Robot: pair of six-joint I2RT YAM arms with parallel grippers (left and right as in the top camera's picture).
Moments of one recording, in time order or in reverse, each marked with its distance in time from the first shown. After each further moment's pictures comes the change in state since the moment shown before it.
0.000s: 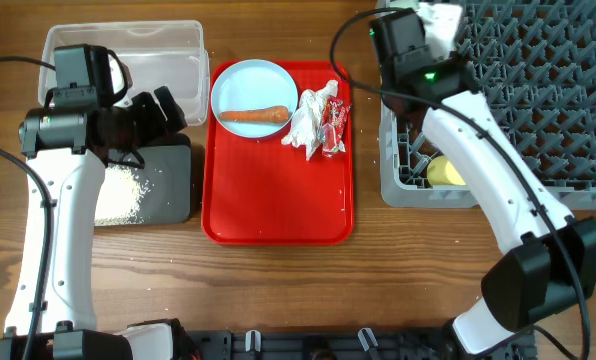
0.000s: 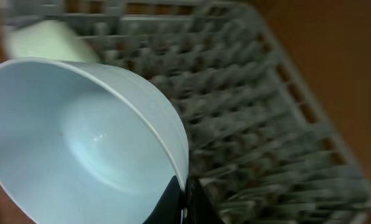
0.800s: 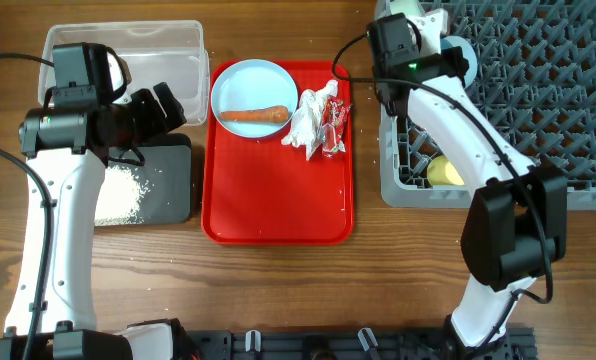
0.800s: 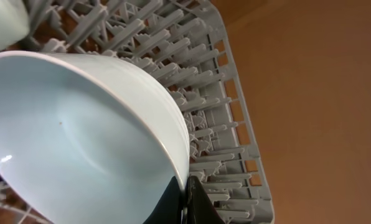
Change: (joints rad) left arm 0.000 0.000 0.000 0.024 0.000 0.000; right arm -0.032 0.188 -0.006 0.098 0.200 -0.327
